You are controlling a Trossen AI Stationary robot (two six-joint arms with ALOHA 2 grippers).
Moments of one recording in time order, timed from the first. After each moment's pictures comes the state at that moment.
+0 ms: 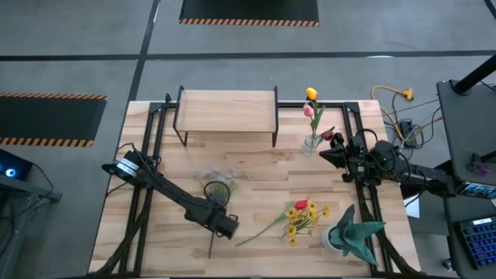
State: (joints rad) left arm -0.50 1.93 1.28 -0.87 -0.06 -1.81; right arm -0.23 0.01 0.04 0.19 -0.21 0.46
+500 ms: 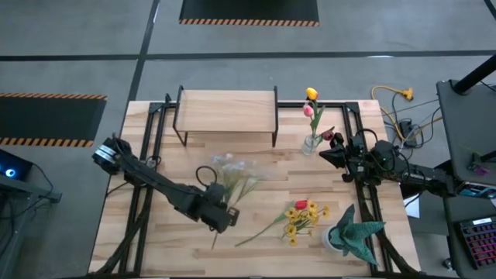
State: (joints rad) left arm -0.49 1.65 1.28 -0.81 -0.30 -1.62; right arm -0.23 0.02 0.04 0.19 -0.21 0.46
